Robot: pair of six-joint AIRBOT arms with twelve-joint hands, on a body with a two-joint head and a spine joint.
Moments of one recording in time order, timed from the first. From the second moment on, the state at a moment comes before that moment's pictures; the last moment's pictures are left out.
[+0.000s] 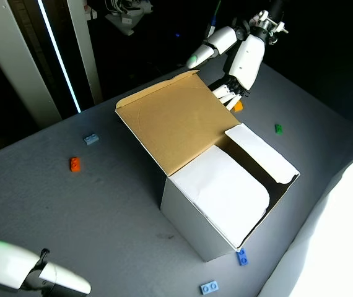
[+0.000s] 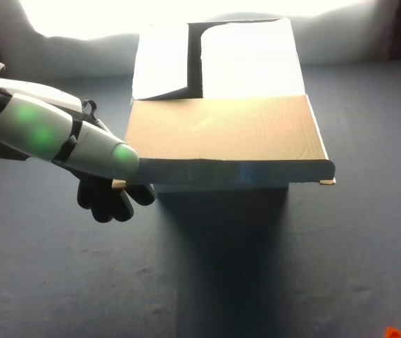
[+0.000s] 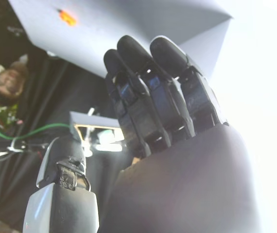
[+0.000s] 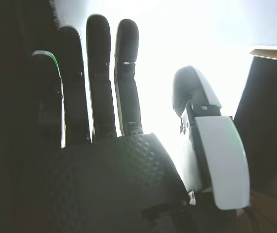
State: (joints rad) left arm 0.10 -0.84 1.23 2.15 -0.77 -1.94; right arm -0.12 -0.77 1.25 0.33 0.18 -1.10
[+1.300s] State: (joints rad) left arm -0.05 -0.81 1.32 2.17 -0.78 -2.03; right arm -0.12 -0.77 1.25 0.33 0.16 -1.10
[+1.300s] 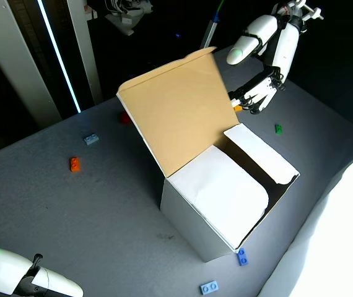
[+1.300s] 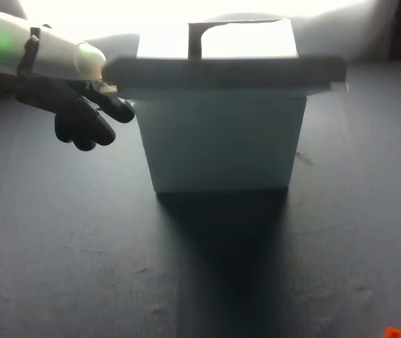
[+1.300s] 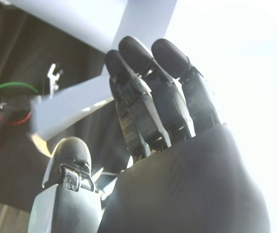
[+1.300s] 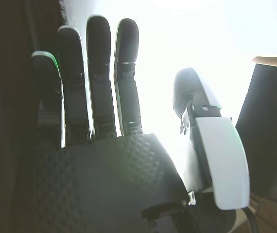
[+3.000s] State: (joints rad) left arm -0.09 -0.81 1.27 2.19 -0.65 -2.12; right arm -0.18 -0.77 0.96 -0.04 0.12 -0.87
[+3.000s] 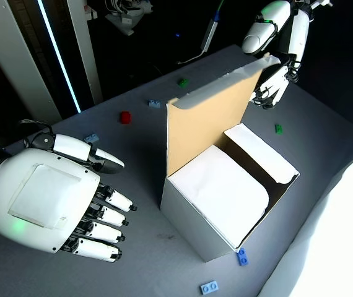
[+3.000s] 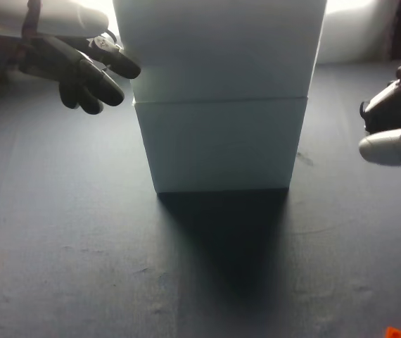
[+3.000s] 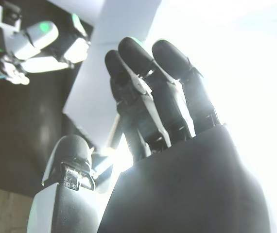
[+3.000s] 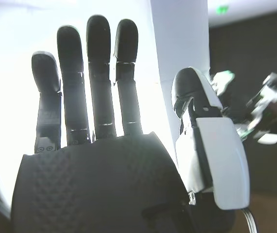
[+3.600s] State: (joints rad) left arm -0.12 -0.83 1.25 2.20 -0.58 -2.10; right arm -0.28 -0.70 0.97 -0.63 0.52 0.04
